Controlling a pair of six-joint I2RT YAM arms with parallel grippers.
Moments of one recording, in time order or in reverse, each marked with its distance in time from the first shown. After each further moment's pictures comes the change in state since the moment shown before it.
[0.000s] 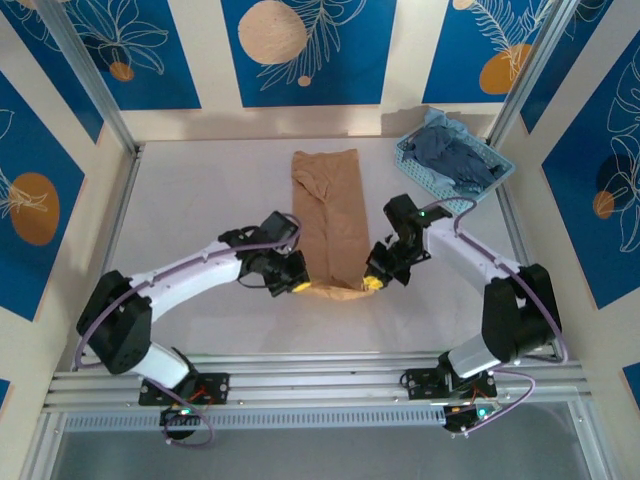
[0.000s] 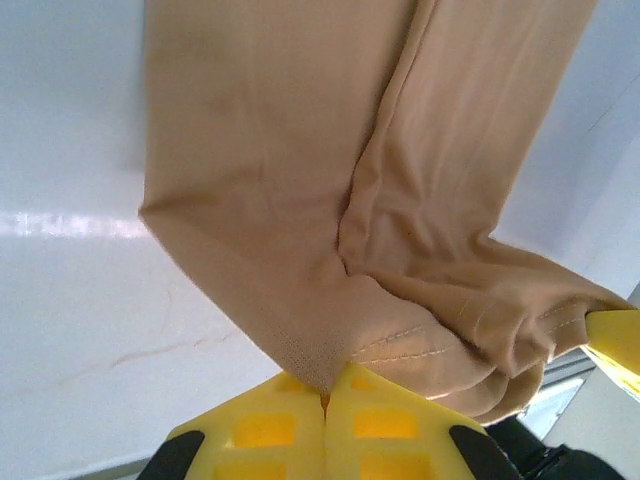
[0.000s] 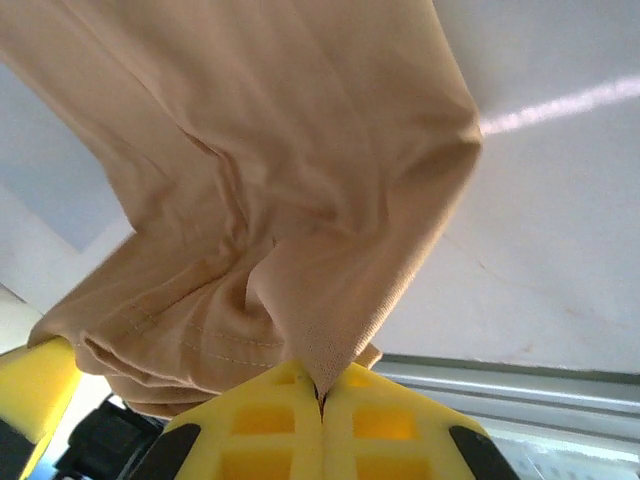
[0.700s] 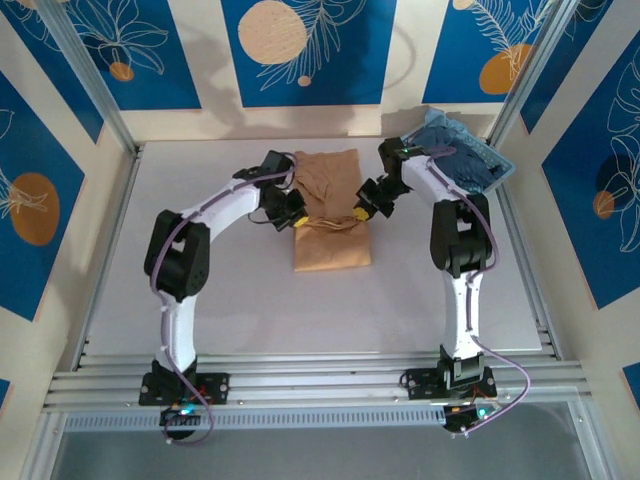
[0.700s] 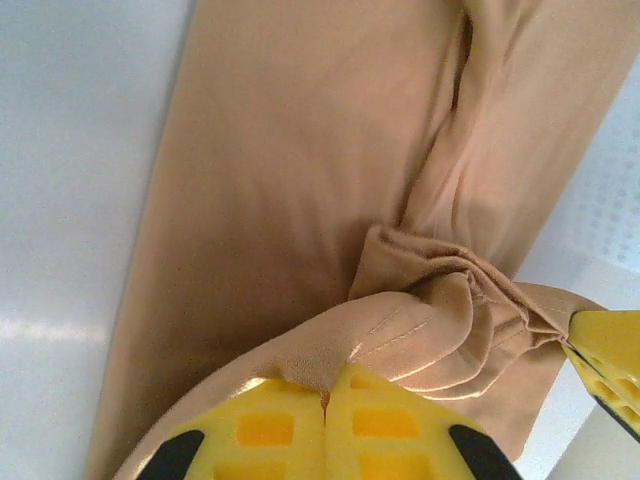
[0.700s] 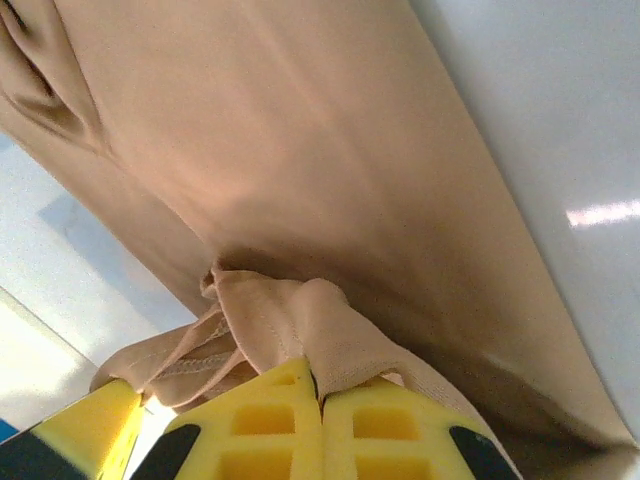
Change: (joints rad) left arm 0.280 0.578 0.613 -0.044 0.024 0.171; right arm -0.156 0.716 0.798 -0.024 -0.031 -0.052
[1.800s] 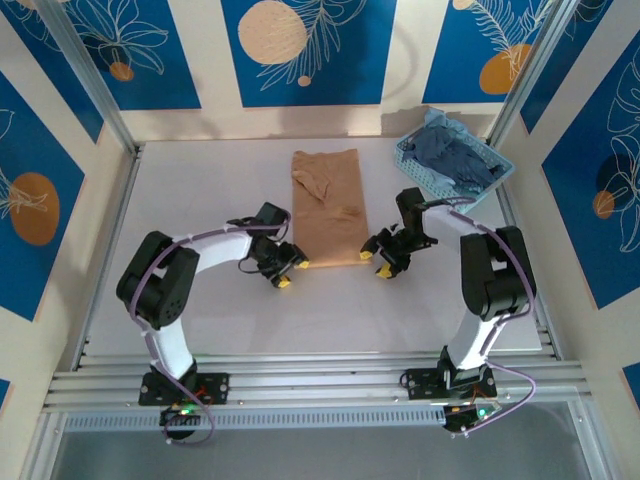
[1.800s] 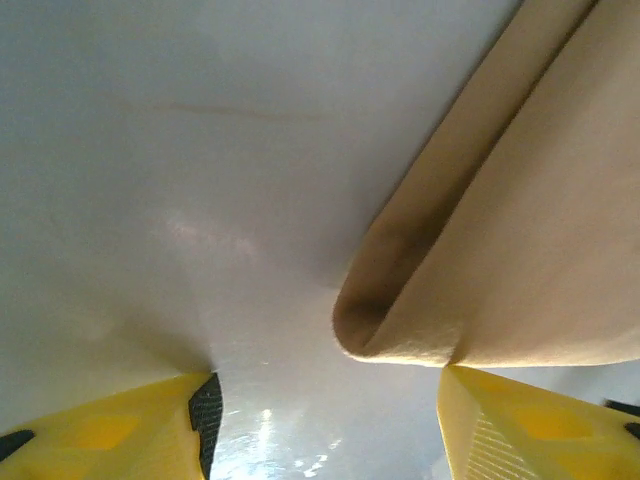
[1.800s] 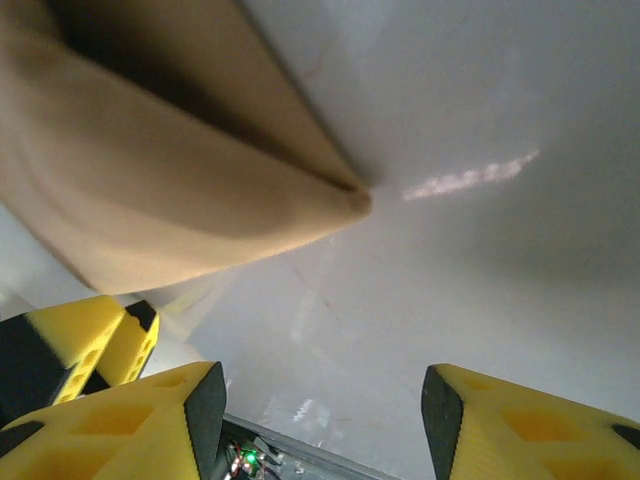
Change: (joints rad) left arm -0.086 -0.277 -0.613 0.242 0.064 -0.227; right arm -0.012 -0.451 -0.795 0.284 -0.064 -0.025
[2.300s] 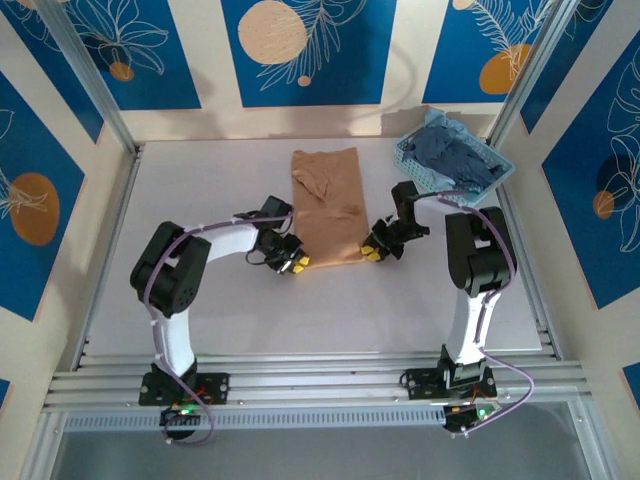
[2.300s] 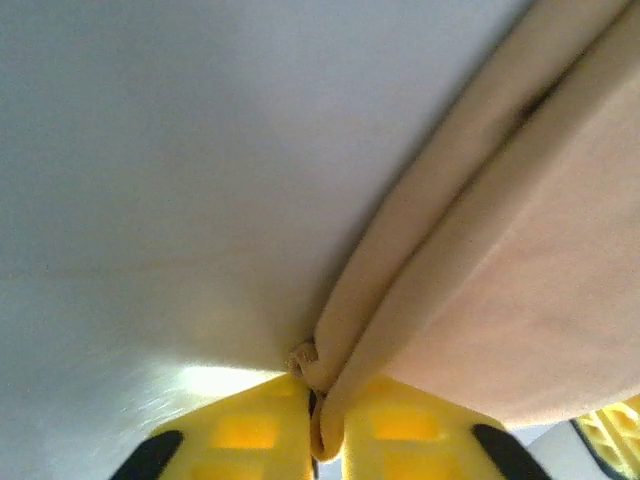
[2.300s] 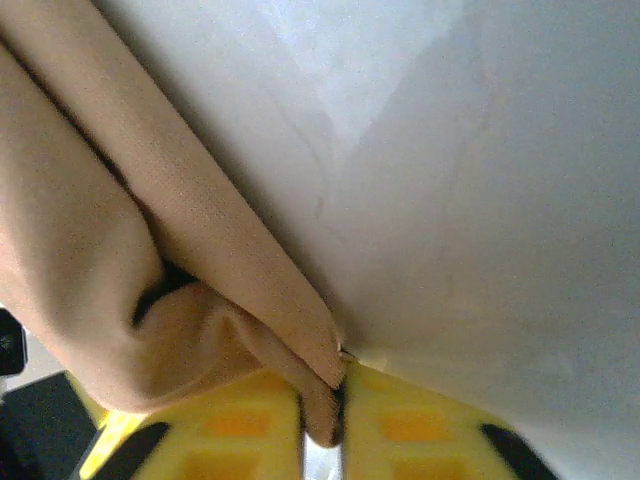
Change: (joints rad) left arm 0.011 0.118 0.105 0.056 0.034 -0.079; right arm -0.012 0.190 0.144 0.070 -0.002 0.000
